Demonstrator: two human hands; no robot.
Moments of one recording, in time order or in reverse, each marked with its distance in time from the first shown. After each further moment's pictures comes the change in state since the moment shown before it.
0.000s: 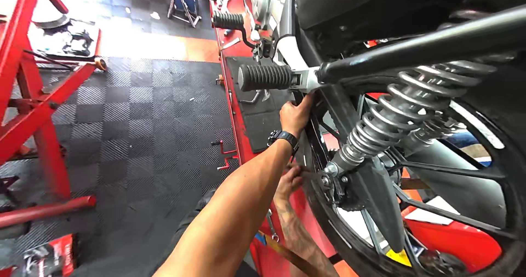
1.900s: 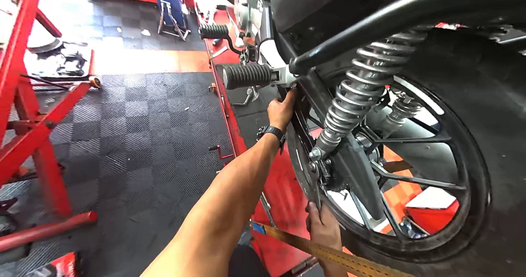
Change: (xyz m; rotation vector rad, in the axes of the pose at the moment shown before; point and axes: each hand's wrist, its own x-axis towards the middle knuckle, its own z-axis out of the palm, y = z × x) left_hand -0.004 0.000 -0.006 0.001 -0.026 0.029; right_hand -0.003 -0.166 -0.165 -0.780 -0.580 0.308
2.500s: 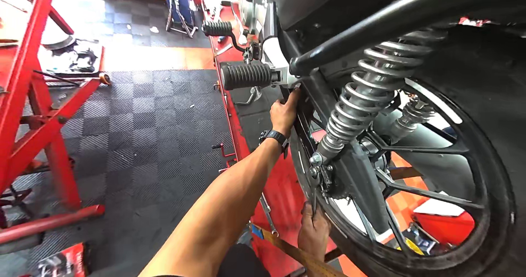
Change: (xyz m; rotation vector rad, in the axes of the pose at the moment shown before) left_hand -0.004 -0.004 0.010 -0.043 0.060 -0.021; right_hand 0.009 0.003 0.034 0.059 0.275 -0.138
